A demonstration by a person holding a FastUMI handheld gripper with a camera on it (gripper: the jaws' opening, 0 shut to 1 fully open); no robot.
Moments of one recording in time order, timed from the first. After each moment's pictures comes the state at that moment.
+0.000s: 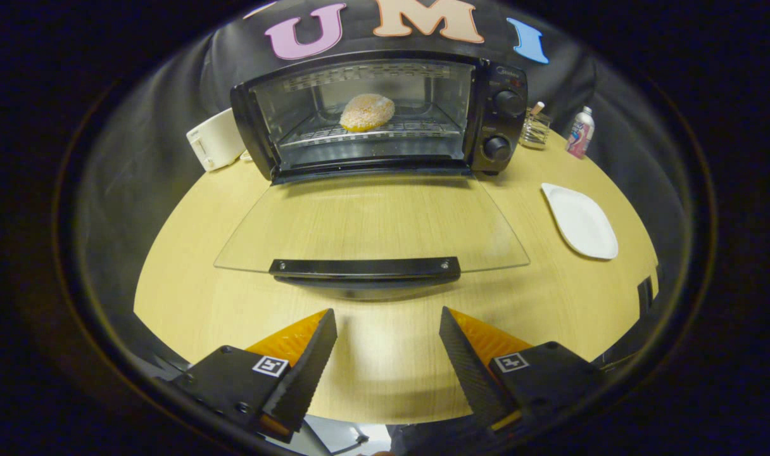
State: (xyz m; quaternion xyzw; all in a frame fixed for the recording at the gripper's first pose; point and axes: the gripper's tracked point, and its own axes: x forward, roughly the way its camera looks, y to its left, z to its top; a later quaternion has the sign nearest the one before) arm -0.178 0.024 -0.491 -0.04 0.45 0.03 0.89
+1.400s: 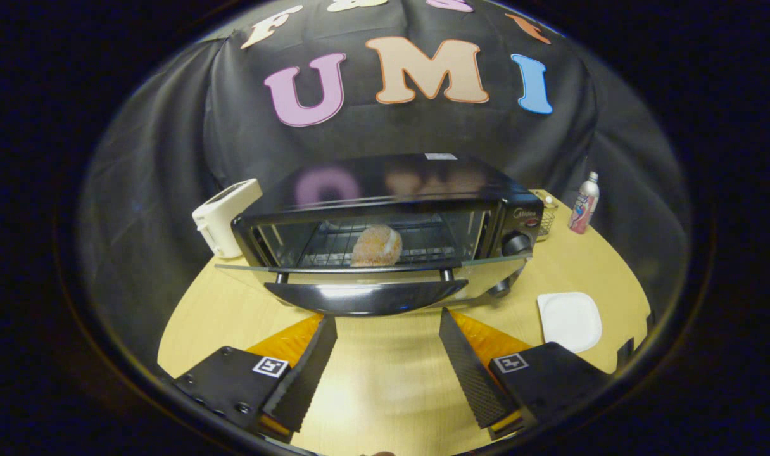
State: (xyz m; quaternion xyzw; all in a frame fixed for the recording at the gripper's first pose) arm -0.051 0.048 -0.367 0.00 0.29 0.03 0.96
